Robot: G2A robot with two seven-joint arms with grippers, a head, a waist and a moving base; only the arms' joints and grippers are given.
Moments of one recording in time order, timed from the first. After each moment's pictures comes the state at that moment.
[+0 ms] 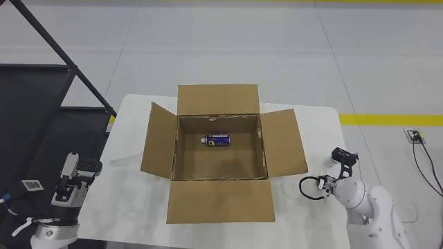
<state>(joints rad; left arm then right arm) 1.66 -1.30 -1.95 -1.96 -0.21 -0.33 -0.30 -1.13 -1.37 1.65 -1.56 -1.22 0.35 1.12</state>
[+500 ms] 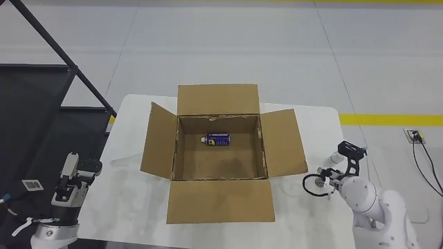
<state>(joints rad) 1.66 -1.30 -1.95 -1.96 -0.21 -0.33 -0.30 -1.20 -1.36 1.67 -1.77 -1.16 0.33 1.08</state>
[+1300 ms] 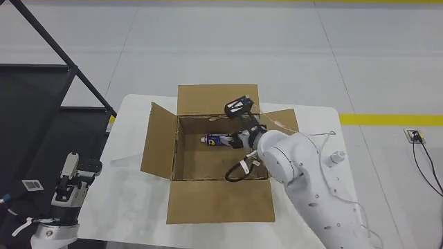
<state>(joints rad) 1.66 -1.30 -1.95 -1.96 -0.21 -0.33 -0.30 -0.62 -1.45 0.99 -1.51 -1.13 0.05 1.09</state>
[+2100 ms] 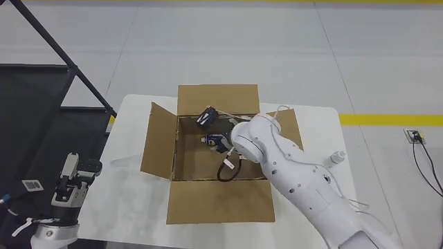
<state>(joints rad) 1.66 -1.30 -1.95 -1.96 -0.21 -0.33 -0.30 -0.34 -1.54 0.72 -1.04 -1.10 -0.25 1.08</state>
